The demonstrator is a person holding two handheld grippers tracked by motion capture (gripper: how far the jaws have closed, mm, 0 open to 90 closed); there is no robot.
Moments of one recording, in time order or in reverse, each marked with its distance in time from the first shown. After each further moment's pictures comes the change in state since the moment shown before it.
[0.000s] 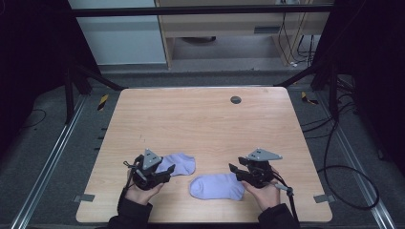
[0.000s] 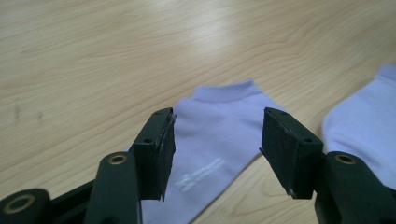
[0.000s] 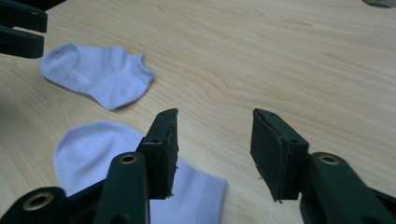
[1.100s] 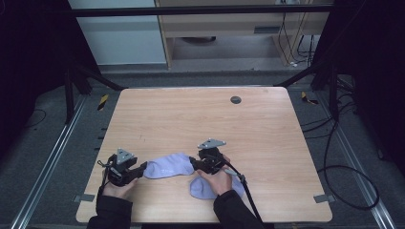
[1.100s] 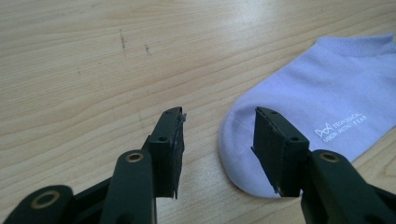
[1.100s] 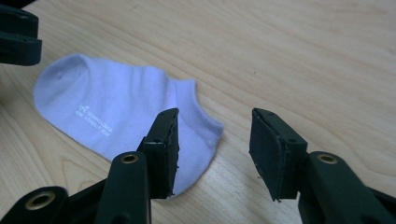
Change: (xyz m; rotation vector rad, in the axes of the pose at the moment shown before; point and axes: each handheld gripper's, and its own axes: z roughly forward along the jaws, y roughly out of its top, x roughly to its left) left arm 0.070 -0.038 -0.001 0.074 0.120 -0.097; right arm 0.066 0.037 0.118 0.085 0.043 -0.016
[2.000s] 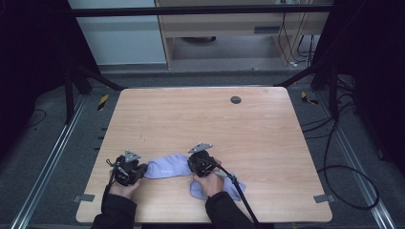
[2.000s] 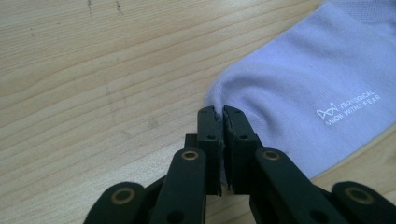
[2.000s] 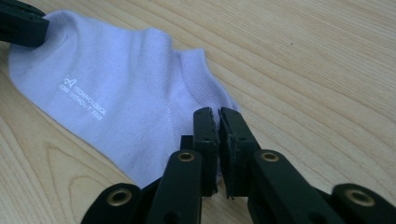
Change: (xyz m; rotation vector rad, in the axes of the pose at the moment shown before) left arm -0.008 -0.003 0.018 0.121 -0.025 -0.013; right arm 0.018 -0.007 0.029 0.106 -0.020 -0.041
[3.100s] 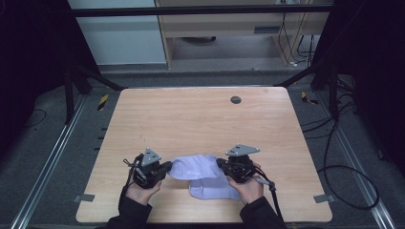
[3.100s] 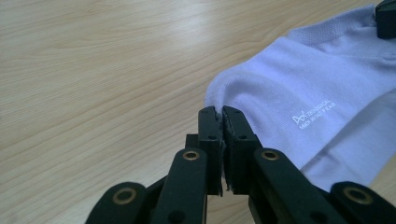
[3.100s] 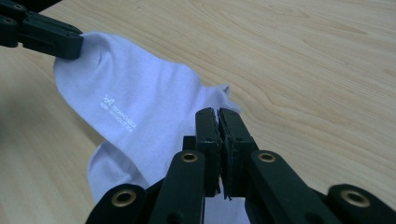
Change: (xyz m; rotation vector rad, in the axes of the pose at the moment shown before) left arm -0.079 0.036 -0.032 -0.162 -0.194 0.098; right arm -0.048 -0.028 -0.121 -0.123 0.023 0.004
